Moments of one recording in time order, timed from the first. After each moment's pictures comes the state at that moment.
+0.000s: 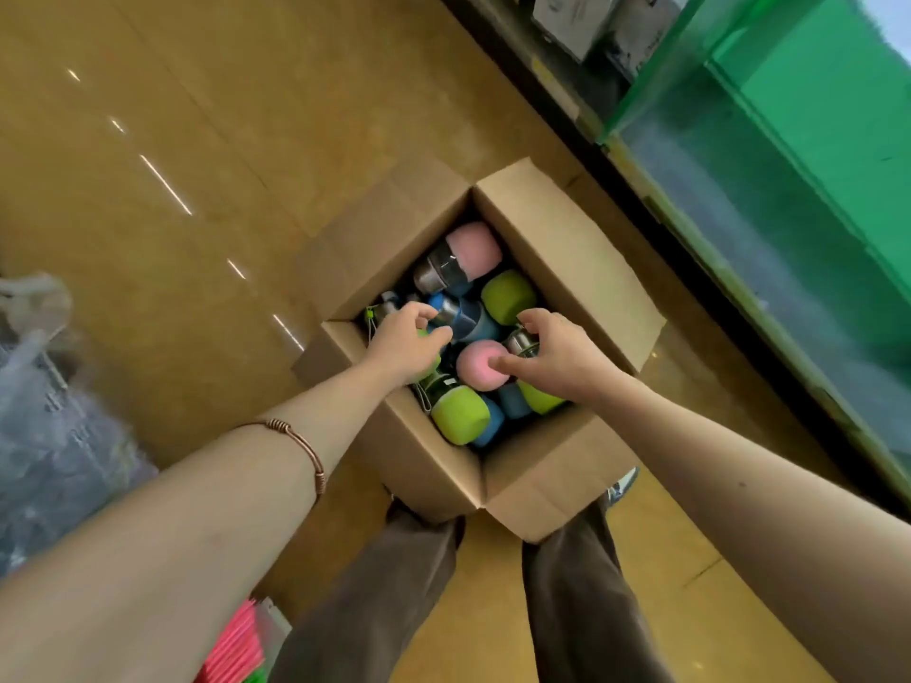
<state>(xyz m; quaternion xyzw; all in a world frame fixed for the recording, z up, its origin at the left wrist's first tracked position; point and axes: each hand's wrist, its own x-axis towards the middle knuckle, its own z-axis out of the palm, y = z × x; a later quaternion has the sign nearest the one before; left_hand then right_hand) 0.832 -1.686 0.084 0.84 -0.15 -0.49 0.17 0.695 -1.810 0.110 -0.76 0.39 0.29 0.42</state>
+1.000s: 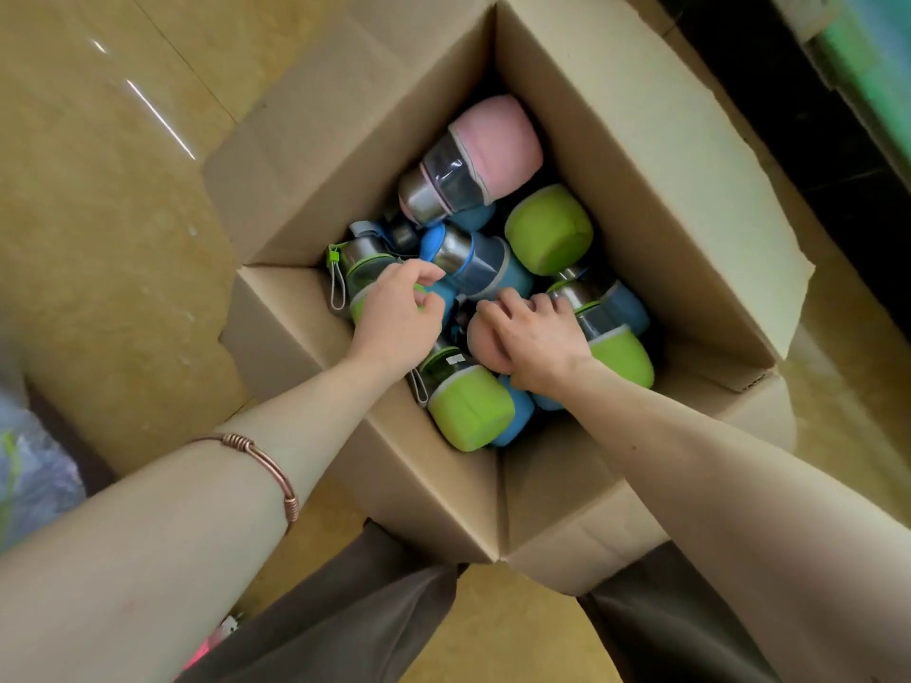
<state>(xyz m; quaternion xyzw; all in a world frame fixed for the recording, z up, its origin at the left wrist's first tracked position) 0.820 -1.662 -0.088 0.88 -0.21 -0.37 0.20 0.691 -1.762 -0.128 -0.93 0.14 0.31 0.16</state>
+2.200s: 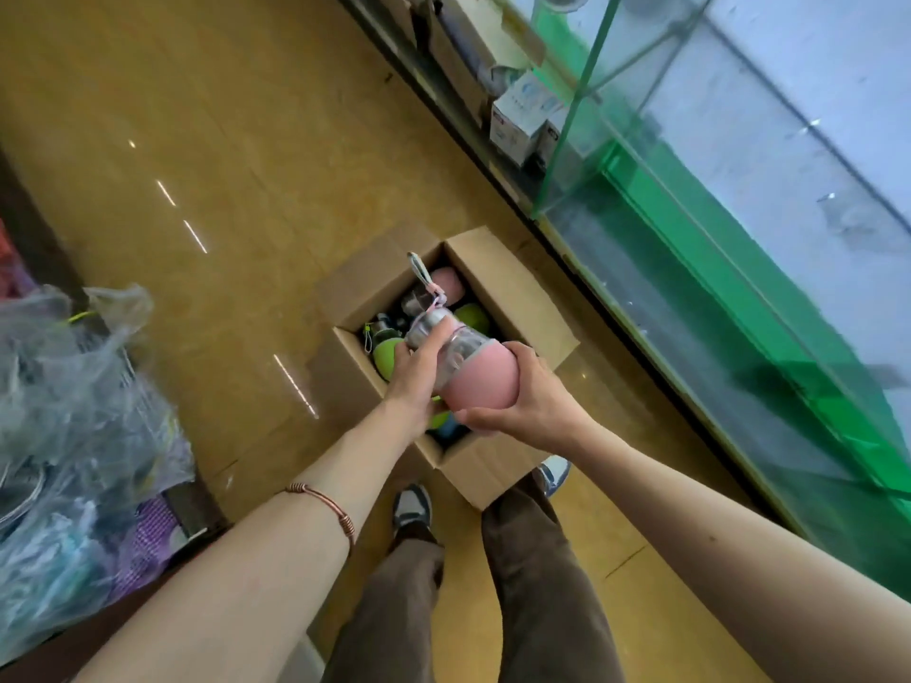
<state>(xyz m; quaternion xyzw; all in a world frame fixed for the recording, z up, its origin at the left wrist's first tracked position) 0.709 -1.687 0.279 0.64 0.20 -0.51 0.54 0.585 -1.786 0.317 -0.75 0.37 0.17 0.52</state>
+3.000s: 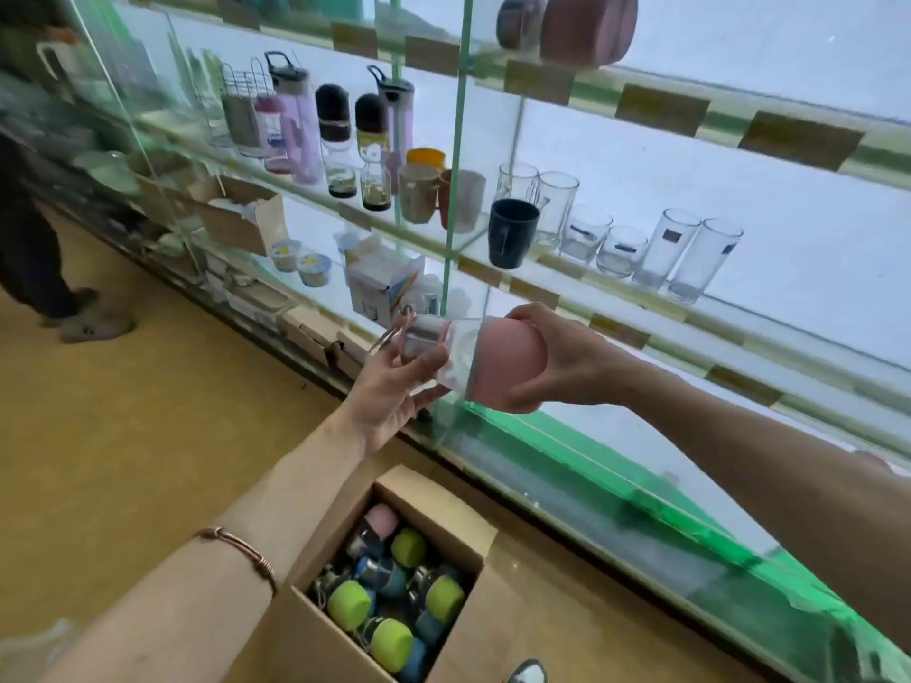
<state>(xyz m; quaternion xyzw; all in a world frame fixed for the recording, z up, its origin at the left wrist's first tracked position) 0.740 -1.700 0.631 0.42 -0.29 -0.58 0.64 0.548 -1.798 0.710 -0.88 0.36 -0.07 0.30</state>
